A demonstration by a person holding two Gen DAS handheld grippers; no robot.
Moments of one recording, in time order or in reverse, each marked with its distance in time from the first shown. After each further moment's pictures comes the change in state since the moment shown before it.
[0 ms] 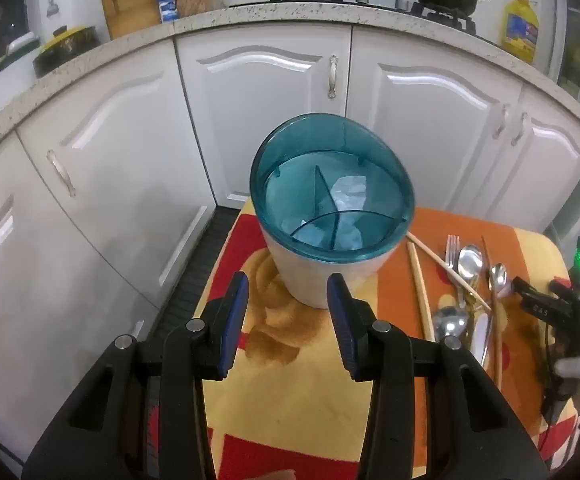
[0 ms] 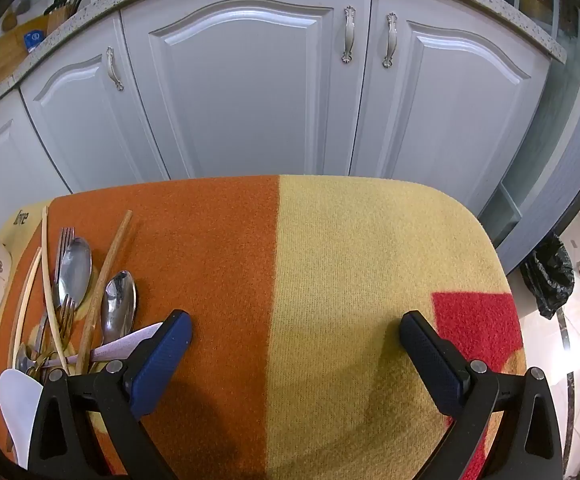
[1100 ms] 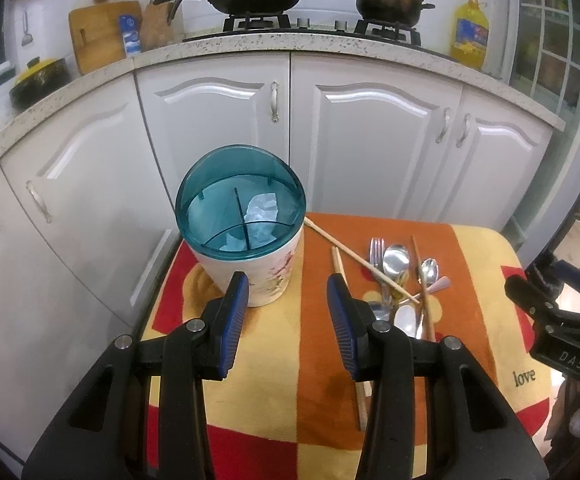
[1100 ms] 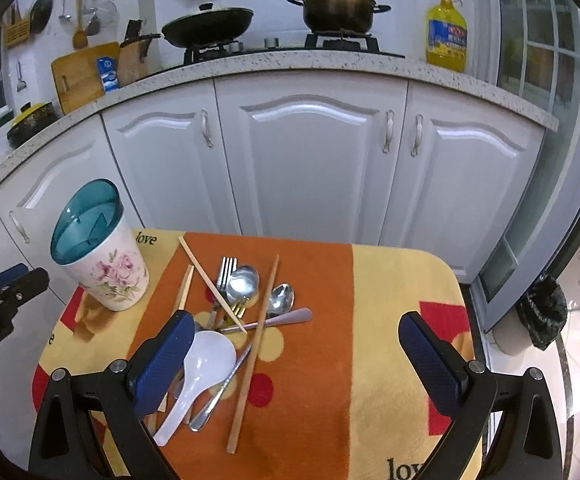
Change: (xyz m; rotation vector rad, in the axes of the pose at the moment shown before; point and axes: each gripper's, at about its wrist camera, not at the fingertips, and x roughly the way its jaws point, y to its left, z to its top) left arm -0.066 -0.056 -0.011 0.071 -0.089 -0.108; right arm -0.177 0.055 -0.008 -0.095 -0.162 0.102
